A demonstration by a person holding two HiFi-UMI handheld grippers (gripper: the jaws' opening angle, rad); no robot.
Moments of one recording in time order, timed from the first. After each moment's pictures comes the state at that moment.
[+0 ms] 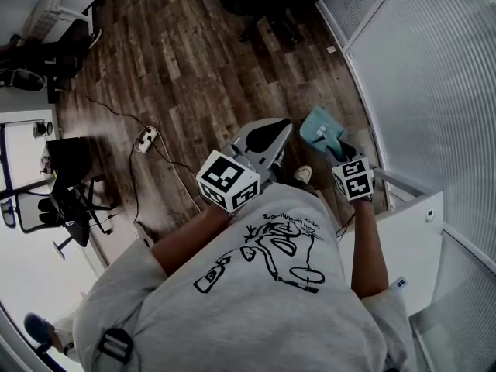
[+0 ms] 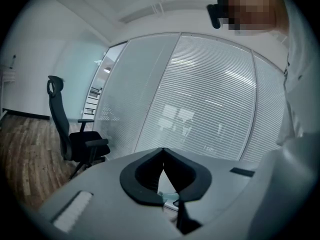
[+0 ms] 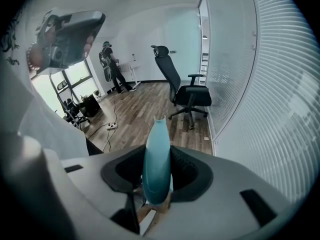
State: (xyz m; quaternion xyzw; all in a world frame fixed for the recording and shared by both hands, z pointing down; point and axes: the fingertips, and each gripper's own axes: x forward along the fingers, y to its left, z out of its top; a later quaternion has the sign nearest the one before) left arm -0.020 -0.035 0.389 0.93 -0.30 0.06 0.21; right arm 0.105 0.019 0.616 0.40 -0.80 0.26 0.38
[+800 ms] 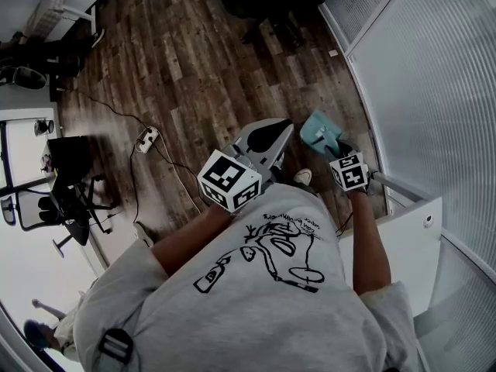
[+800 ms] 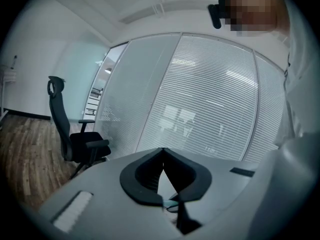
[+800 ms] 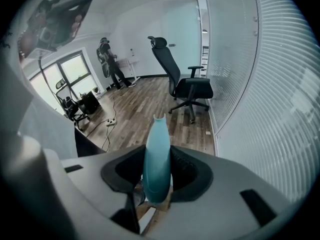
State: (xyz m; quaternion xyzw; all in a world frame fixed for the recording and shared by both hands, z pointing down) left arm -0.016 -0.044 0.389 0.93 -0.31 0.06 0.21; right arm 0.114 0.008 0.675 0.38 -0.79 0.28 0.39
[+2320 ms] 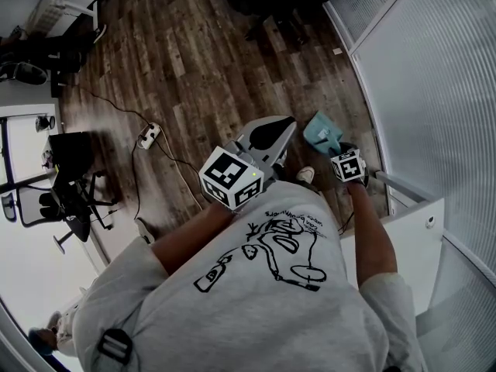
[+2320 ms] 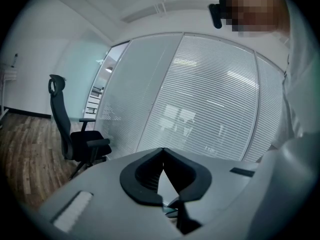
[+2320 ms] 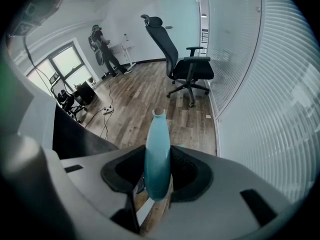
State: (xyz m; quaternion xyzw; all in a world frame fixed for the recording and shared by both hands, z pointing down) left arm -0.024 -0.050 0.395 0.92 -0.31 0.06 0.22; right arm 0.128 0.023 0.768 0.37 -0.75 0.32 0.45
